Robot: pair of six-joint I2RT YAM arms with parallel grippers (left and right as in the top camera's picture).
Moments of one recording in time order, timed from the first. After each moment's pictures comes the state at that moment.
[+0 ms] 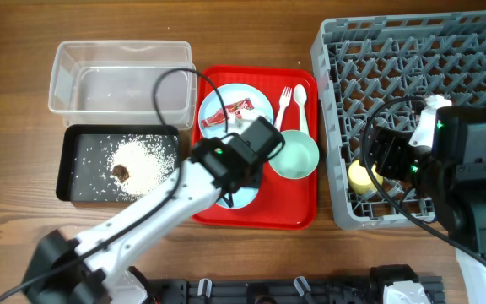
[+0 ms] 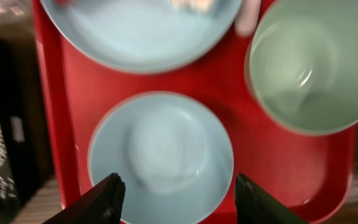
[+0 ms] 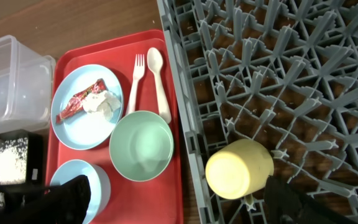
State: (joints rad) left arm -0.81 1.53 1.18 -0.90 -0.20 -0.64; right arm 0.08 0.96 1.21 -1.11 -0.09 0.33
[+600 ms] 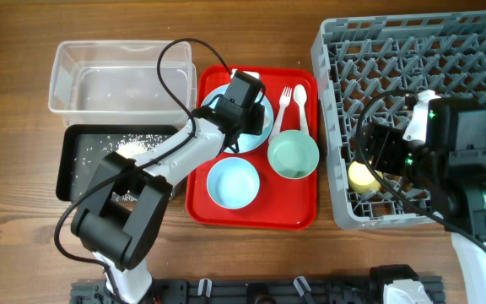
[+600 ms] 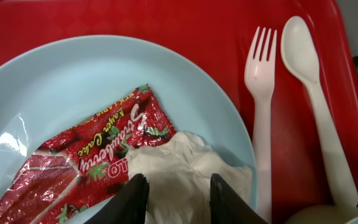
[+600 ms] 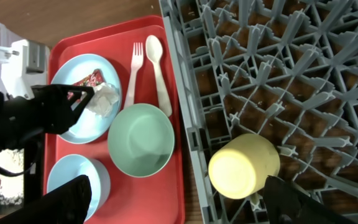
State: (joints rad) left arm -0.57 1.90 1.20 -0.25 -0.04 -0.36; right arm 0.08 1.01 1.21 -1.11 -0.11 0.33
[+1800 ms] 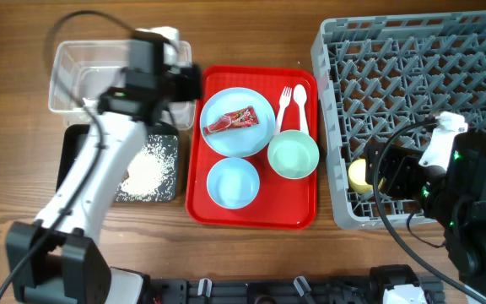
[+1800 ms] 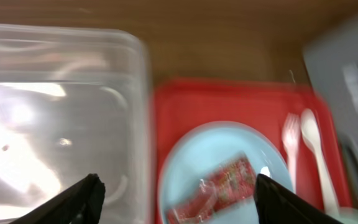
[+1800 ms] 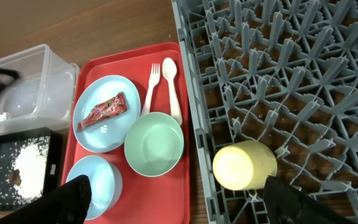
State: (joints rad) left arm -0.29 1.59 1.26 -0.50 0.07 -0.19; right arm 0.08 0.83 1.21 -1.14 -0.12 0.33
